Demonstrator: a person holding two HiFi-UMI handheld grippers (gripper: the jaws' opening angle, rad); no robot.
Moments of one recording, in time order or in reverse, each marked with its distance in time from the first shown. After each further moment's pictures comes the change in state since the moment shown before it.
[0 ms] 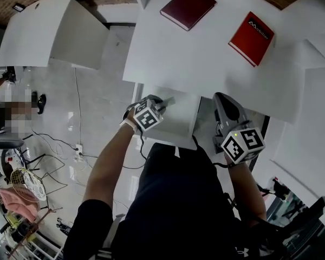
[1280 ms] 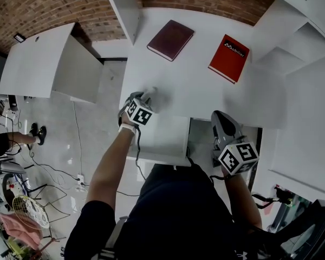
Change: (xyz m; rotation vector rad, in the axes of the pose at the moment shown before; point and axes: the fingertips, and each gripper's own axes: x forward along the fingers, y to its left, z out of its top) left arm -0.068 0.144 0.072 -0.181 -0.084 0.458; right arm -0.051 -0.019 0.044 -0.009 -0.111 -0.111
